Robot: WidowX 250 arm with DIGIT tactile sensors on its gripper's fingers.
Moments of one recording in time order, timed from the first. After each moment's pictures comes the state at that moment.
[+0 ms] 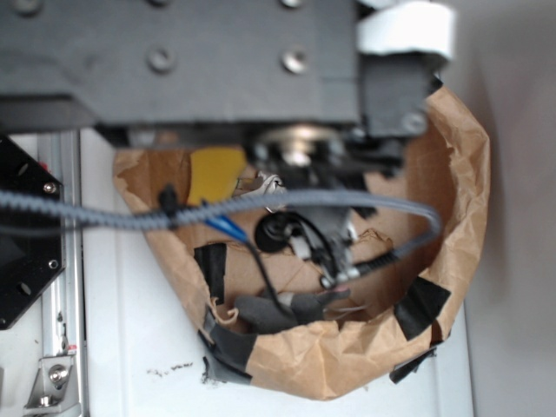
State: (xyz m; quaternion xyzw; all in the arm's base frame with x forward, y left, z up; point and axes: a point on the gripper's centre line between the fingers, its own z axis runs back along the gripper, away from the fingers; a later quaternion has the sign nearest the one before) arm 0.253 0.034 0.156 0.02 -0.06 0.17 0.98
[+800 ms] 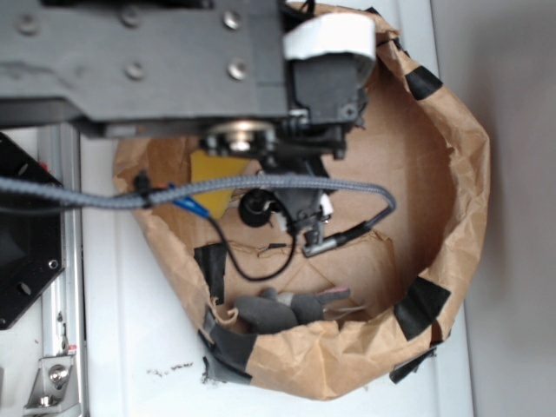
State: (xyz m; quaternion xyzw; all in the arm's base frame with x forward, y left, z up) arm 0.253 0.042 0.134 0.04 -0.08 0.19 0.98
